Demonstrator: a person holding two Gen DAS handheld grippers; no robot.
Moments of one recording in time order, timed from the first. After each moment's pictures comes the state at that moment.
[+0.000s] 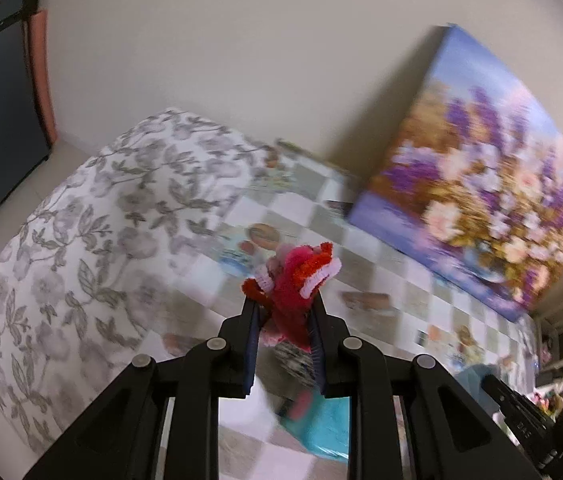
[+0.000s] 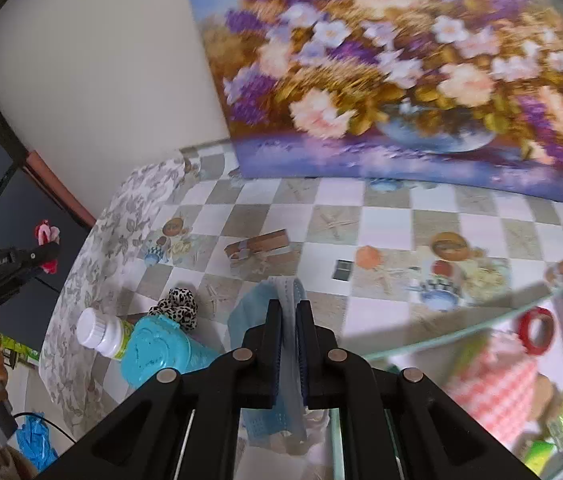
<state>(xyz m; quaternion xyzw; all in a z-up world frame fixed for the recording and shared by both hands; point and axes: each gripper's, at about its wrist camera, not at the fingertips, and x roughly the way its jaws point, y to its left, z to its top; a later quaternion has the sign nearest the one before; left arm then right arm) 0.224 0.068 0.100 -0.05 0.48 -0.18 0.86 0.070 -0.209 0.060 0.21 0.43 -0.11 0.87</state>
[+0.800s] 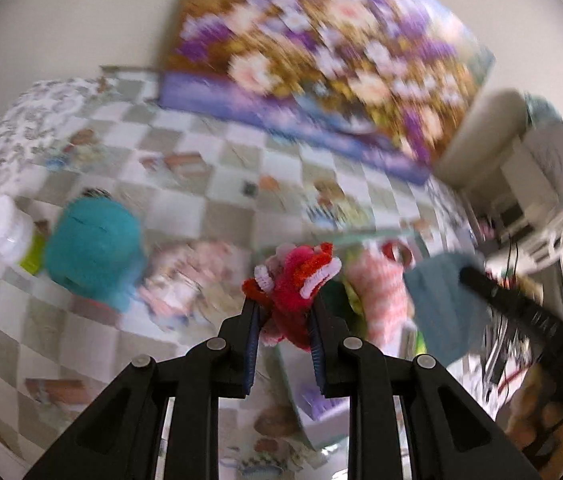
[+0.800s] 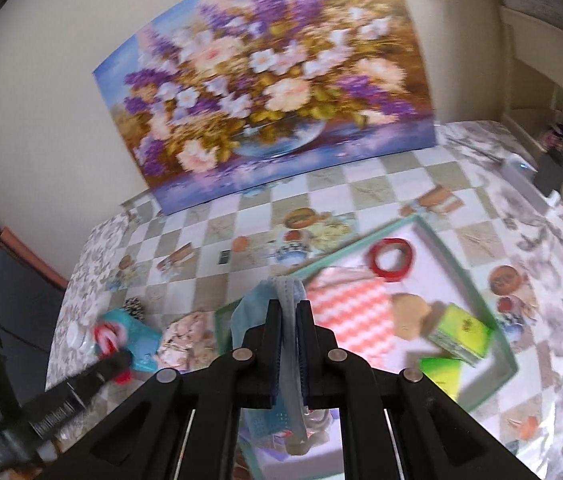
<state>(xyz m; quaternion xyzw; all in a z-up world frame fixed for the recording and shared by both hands) 0.033 -0.084 0.055 0.02 0.52 -0.34 0.78 -0.094 -0.283 0.081 0.29 0.38 -0.22 0.85</state>
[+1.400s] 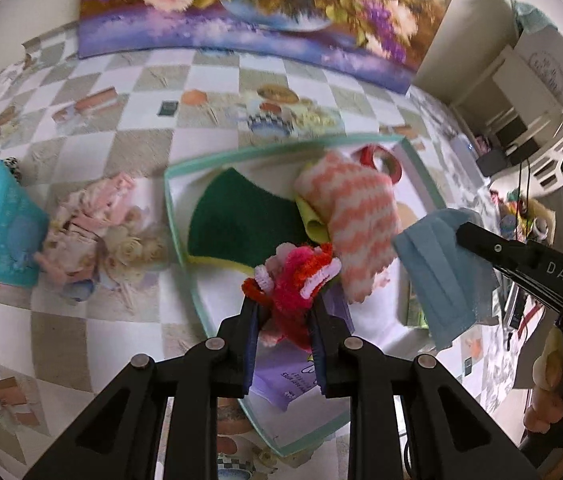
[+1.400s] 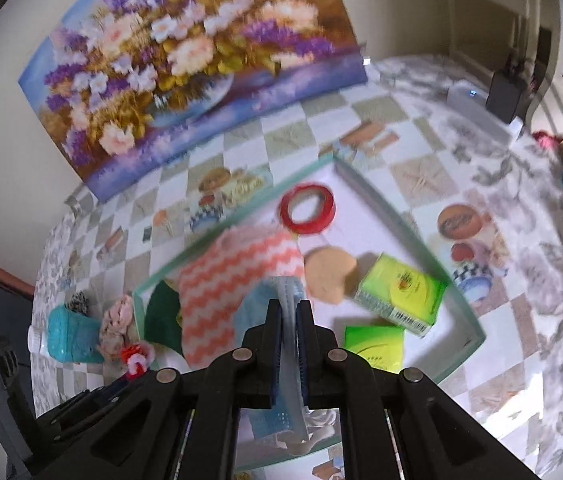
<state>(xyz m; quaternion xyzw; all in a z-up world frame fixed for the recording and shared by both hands) -0.003 -0.153 -0.017 0.10 0.57 -0.38 0.72 -0.125 -0.331 0.017 0.34 0.44 -0.26 0.79</state>
